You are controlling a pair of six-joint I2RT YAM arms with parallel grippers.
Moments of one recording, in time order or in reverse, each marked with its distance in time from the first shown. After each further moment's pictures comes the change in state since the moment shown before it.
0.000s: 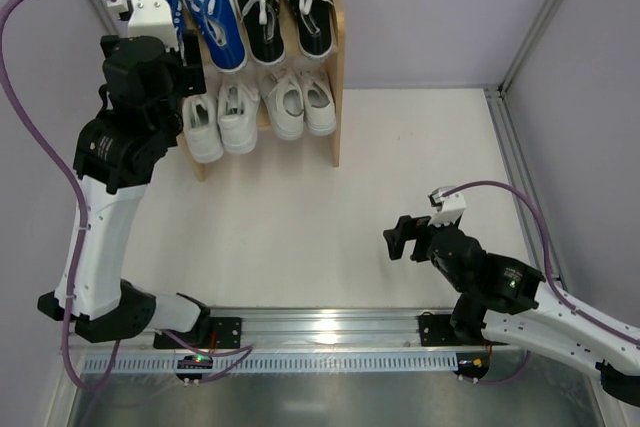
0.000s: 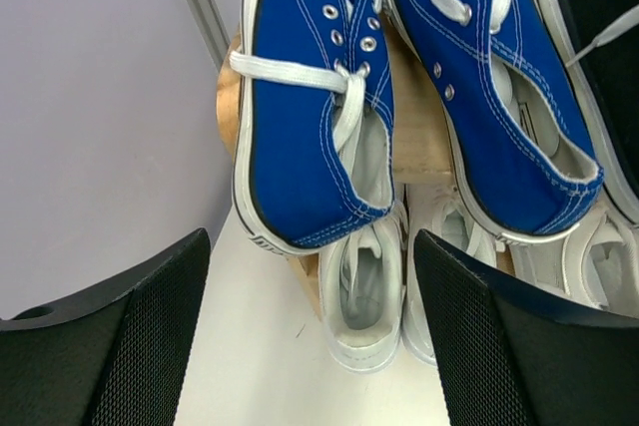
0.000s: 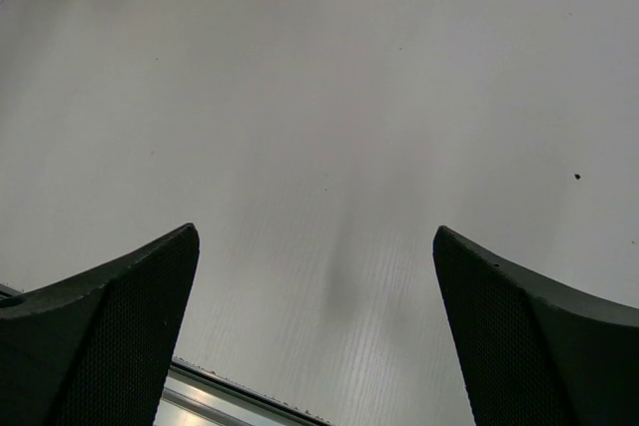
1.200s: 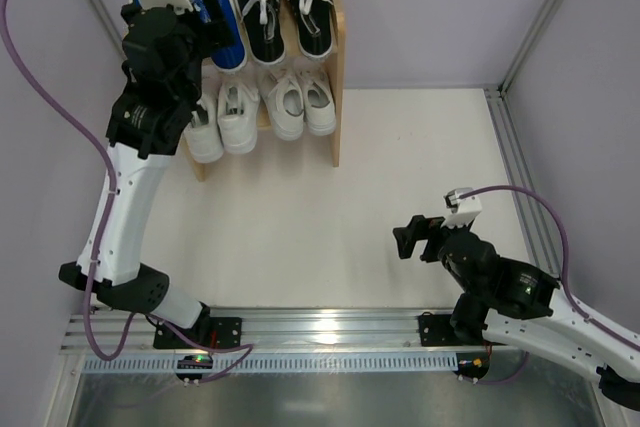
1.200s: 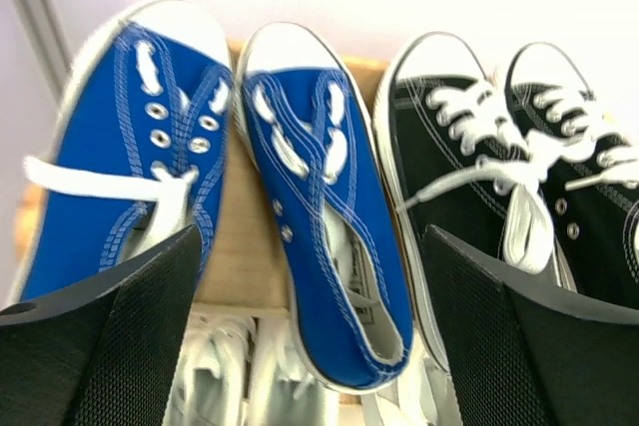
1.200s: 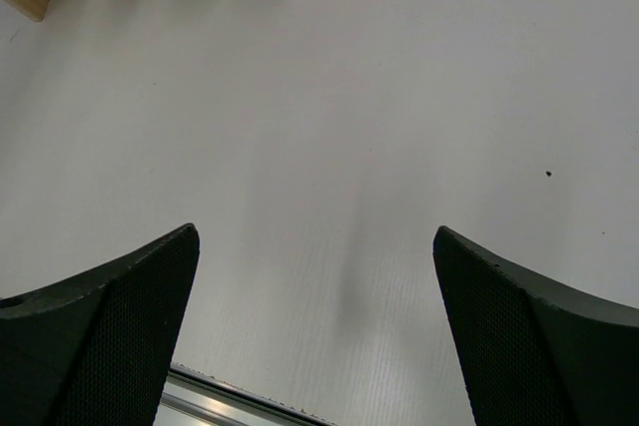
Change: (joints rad) left arm 0.027 0.138 0.005 0.321 0.165 -0.153; right arm 0.000 -0.082 0.021 -0.074 0.043 0.019
